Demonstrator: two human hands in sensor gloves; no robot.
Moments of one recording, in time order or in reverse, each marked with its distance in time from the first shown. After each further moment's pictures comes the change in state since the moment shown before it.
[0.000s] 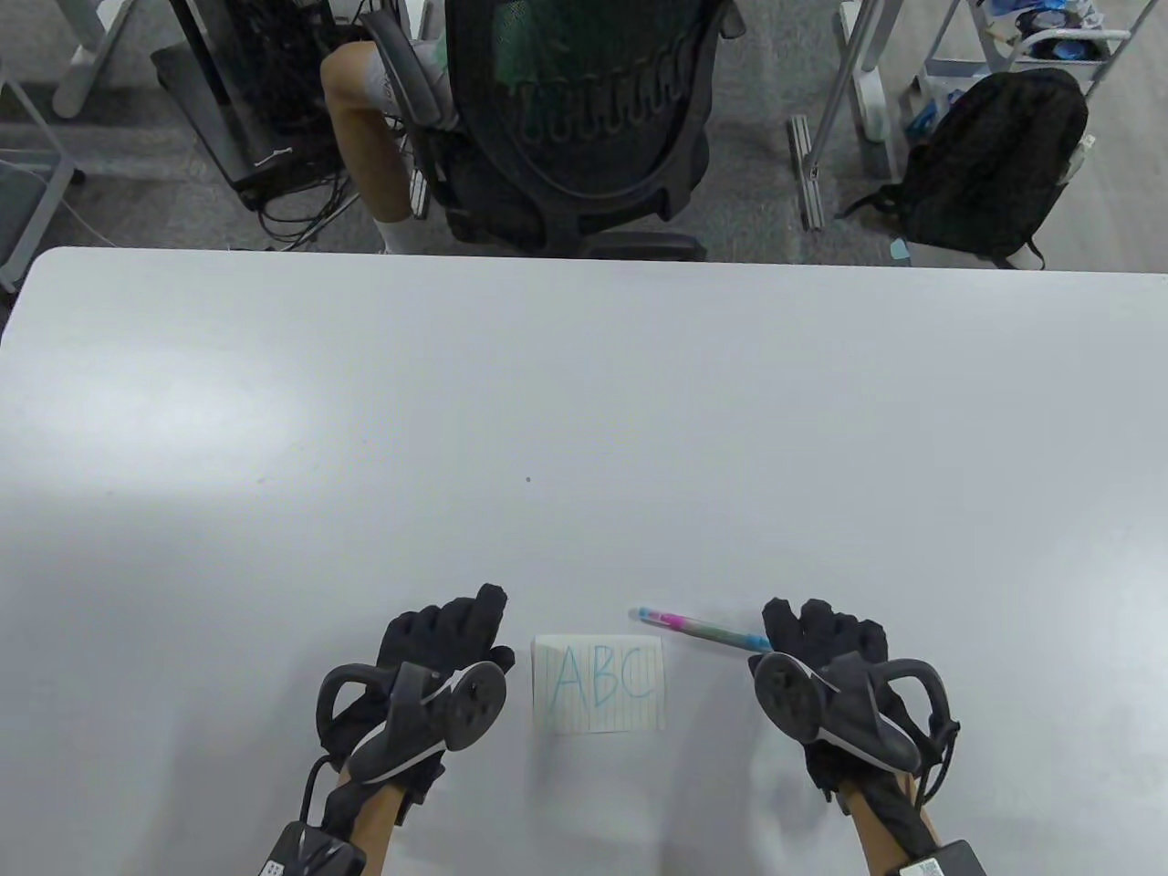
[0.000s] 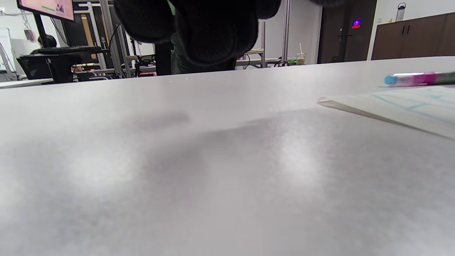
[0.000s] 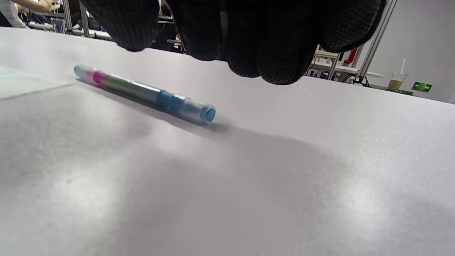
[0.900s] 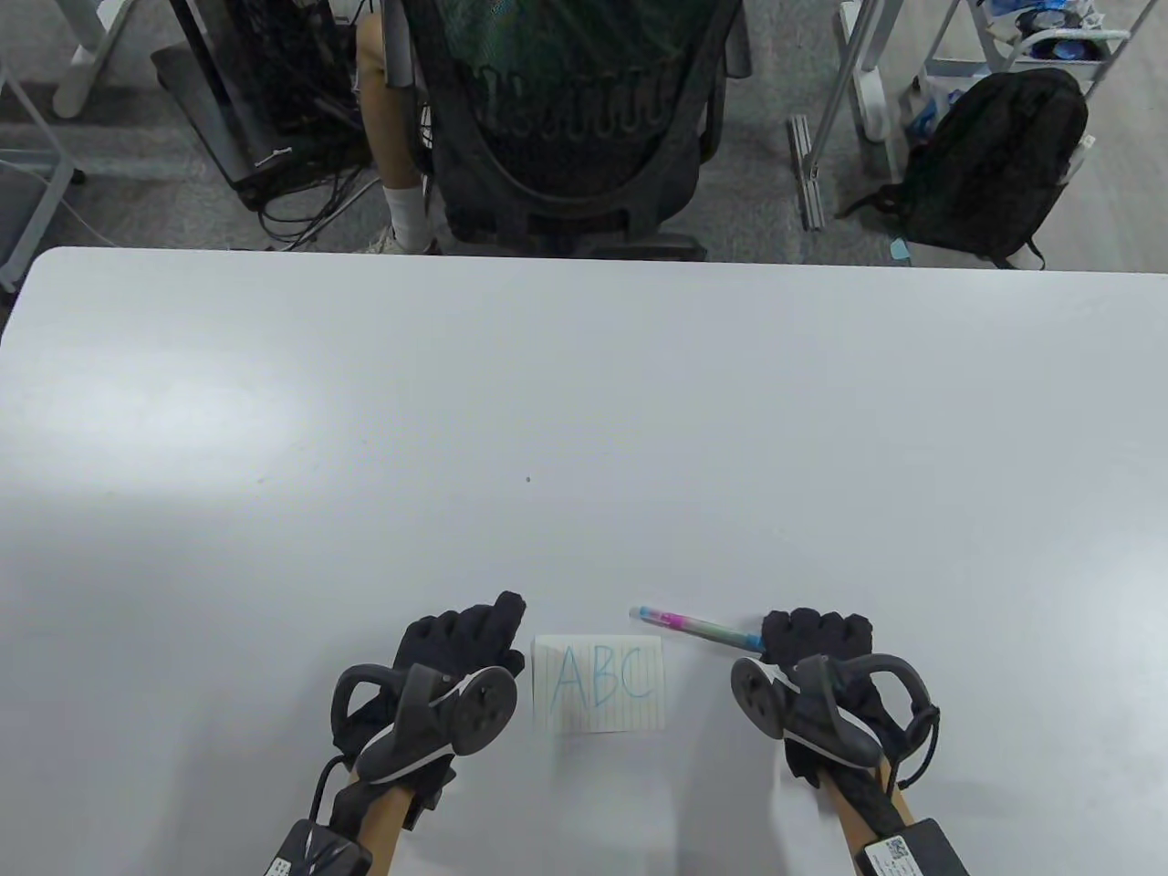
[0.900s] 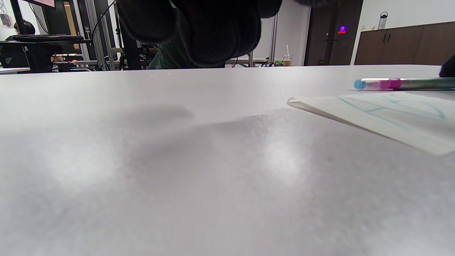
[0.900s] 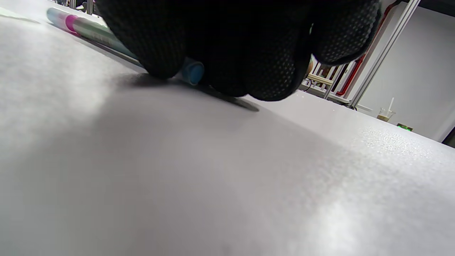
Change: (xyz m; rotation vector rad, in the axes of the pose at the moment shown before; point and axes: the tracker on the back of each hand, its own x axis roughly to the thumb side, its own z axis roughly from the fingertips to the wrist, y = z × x) left_hand 0.009 -0.003 0.000 -0.015 -0.060 0.056; right_hand 0.013 0.032 -0.017 -0.039 0.006 0.179
